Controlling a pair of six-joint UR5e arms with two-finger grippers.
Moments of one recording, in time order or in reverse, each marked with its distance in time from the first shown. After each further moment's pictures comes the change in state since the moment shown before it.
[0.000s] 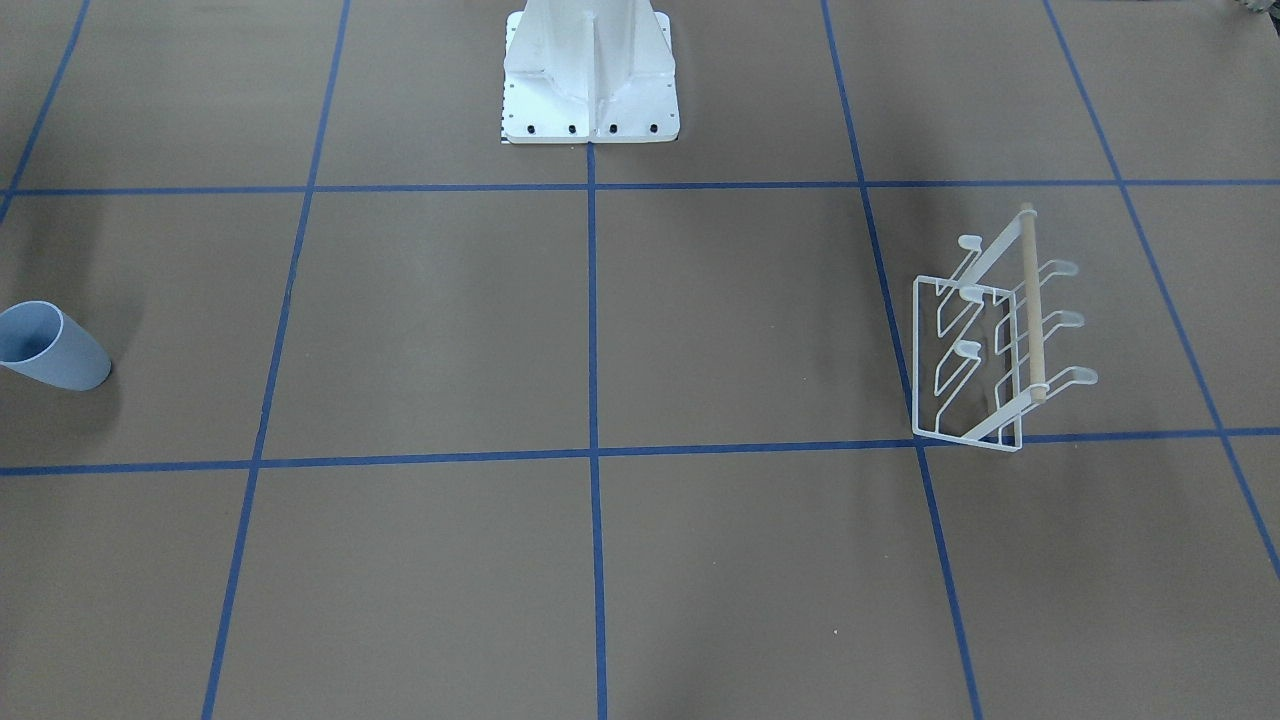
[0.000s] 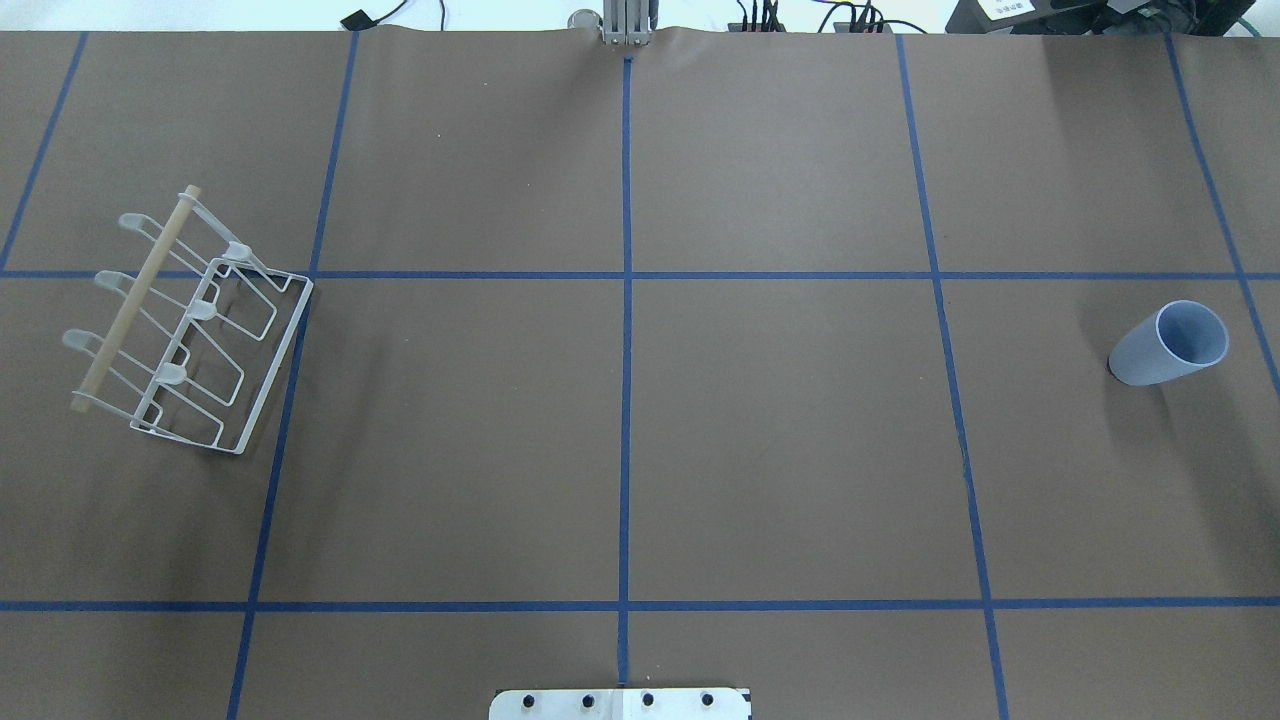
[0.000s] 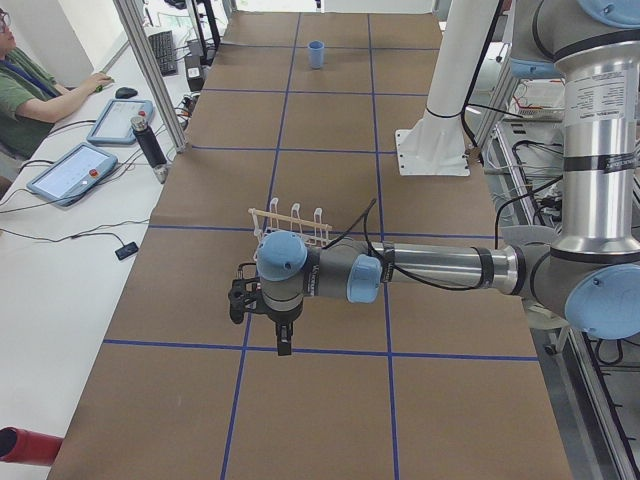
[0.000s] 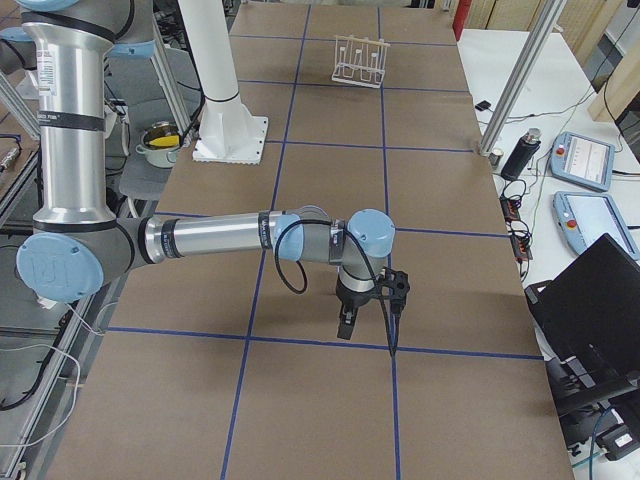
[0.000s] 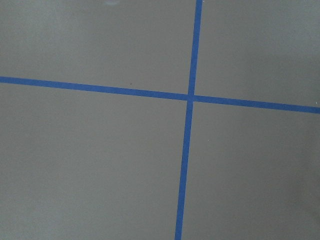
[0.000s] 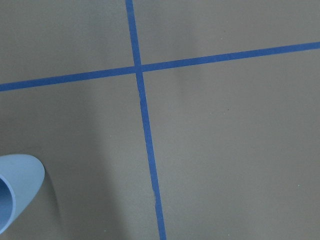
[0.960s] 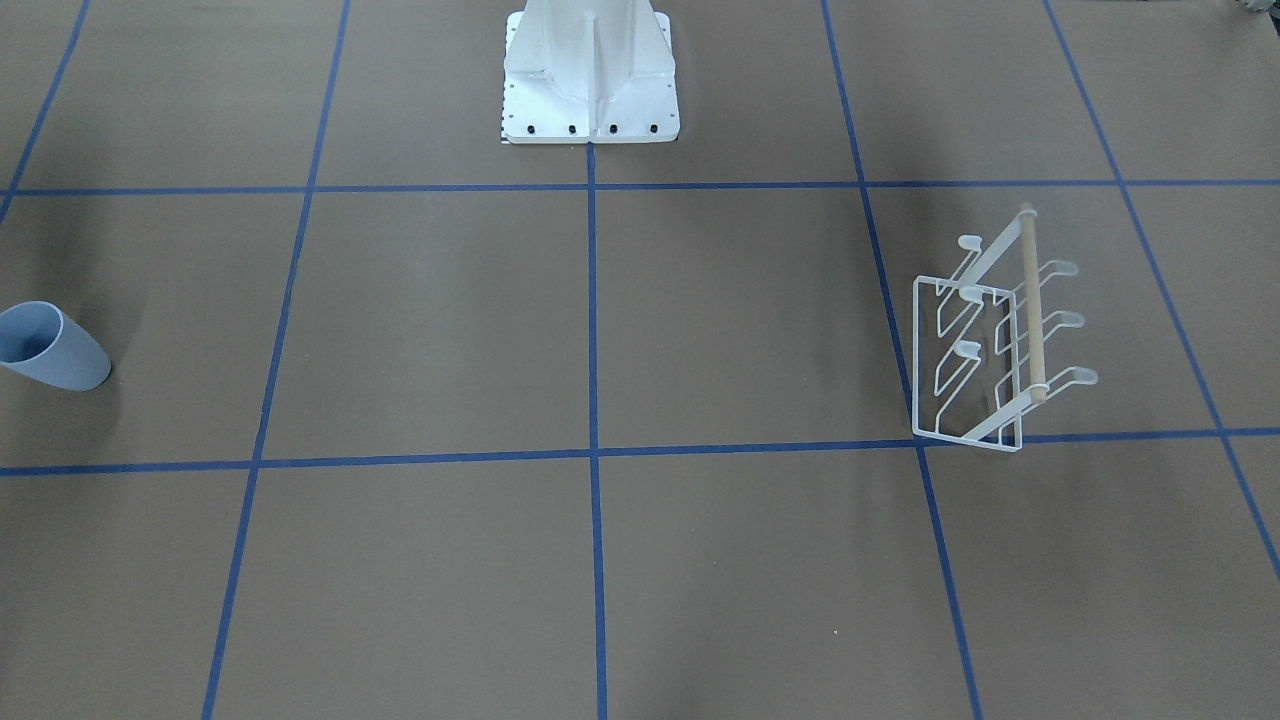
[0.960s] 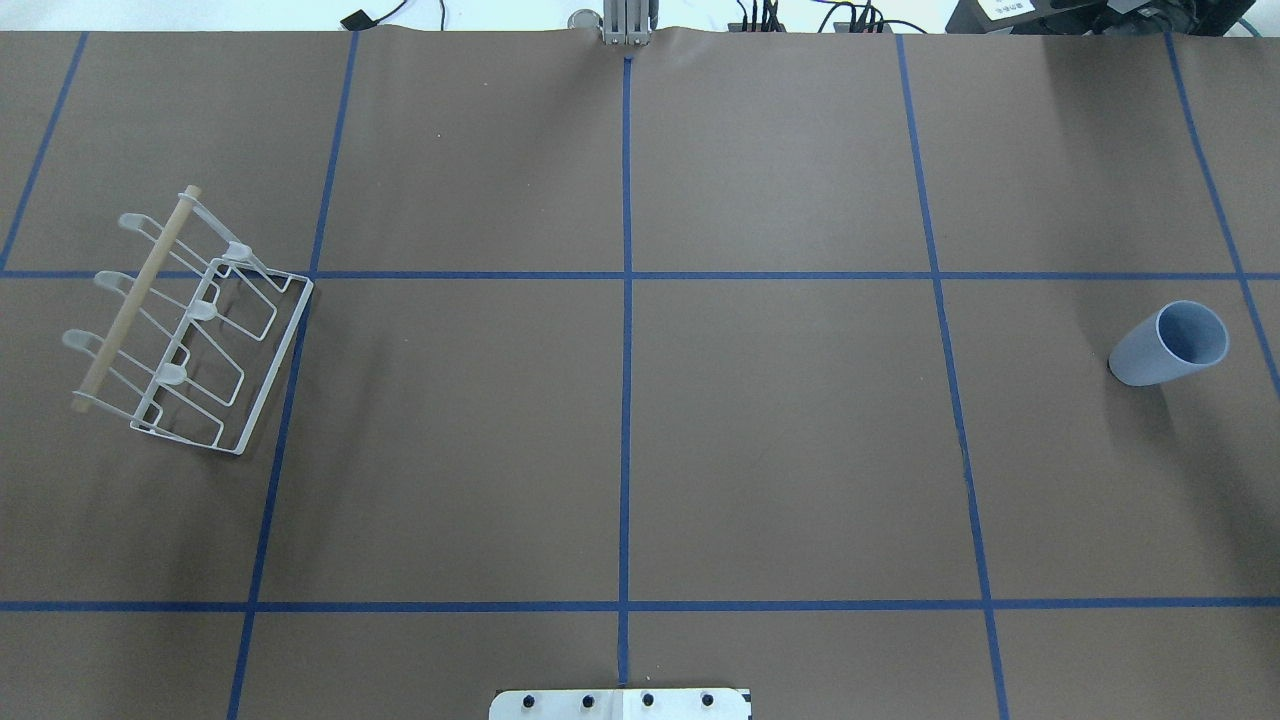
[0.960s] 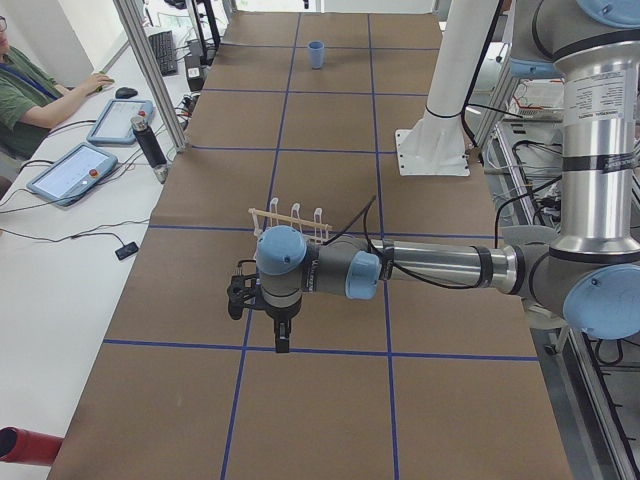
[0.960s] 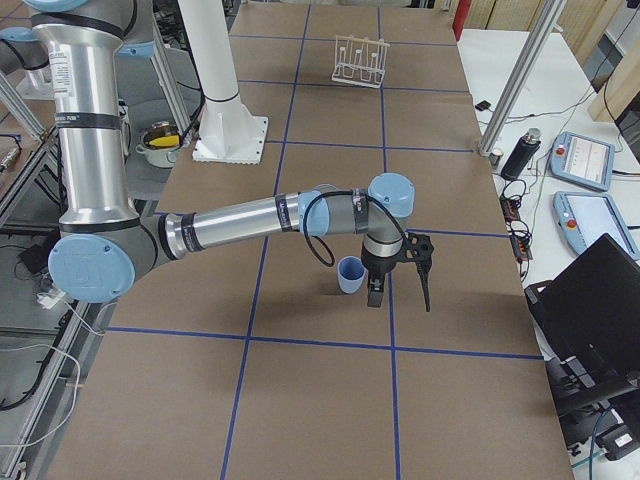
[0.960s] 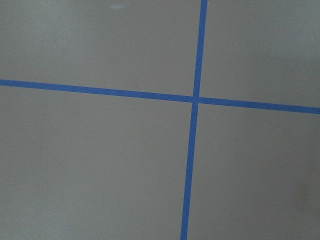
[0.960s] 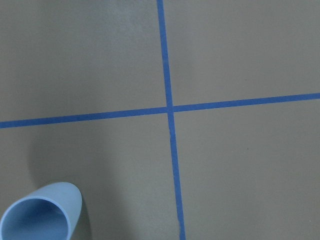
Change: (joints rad) left arm 0.010 -0.007 -0.013 -0.003 0.016 -0.004; right arm -0.073 0.088 0.012 0.079 0.006 0.084
